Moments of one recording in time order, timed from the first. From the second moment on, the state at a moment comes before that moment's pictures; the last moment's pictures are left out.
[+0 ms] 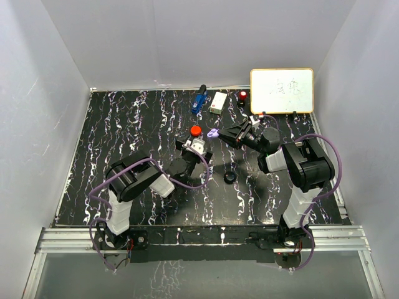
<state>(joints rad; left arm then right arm) -0.87 1.97 0.63 1.48 -0.48 0.25 0.19 1.85 0.64 1.27 -0.77 1.56</state>
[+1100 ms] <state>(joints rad) -0.82 1.98 0.67 1.48 -0.28 0.20 0.19 1.85 0.62 1.27 -0.78 1.55</state>
